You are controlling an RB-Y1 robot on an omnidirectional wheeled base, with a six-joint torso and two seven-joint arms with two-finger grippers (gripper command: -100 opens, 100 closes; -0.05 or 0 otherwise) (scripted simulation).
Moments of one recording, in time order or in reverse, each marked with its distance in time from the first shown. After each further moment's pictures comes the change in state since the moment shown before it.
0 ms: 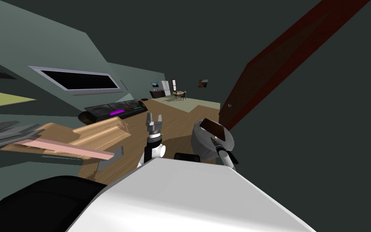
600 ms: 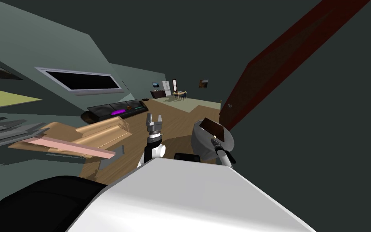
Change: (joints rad) left arm 0.000 0.000 0.000 0.000 0.000 0.000 0.000; right arm -0.012 0.011 0.016 0.033 -0.005 -0.038 0.015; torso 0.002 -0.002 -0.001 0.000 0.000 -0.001
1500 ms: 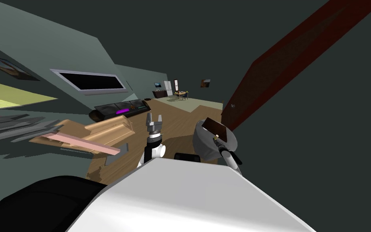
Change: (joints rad) left arm 0.000 0.000 0.000 0.000 0.000 0.000 0.000; right arm 0.002 -0.080 -0.030 0.007 0.004 0.057 -0.031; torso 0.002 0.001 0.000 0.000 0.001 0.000
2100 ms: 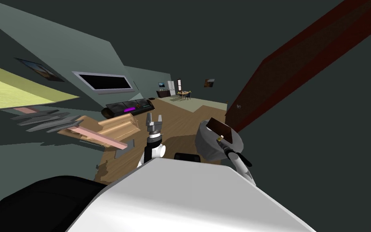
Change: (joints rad) left arm 0.000 0.000 0.000 0.000 0.000 0.000 0.000; right arm 0.010 -0.100 -0.052 0.011 -0.002 0.126 -0.068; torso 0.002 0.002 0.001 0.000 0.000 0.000
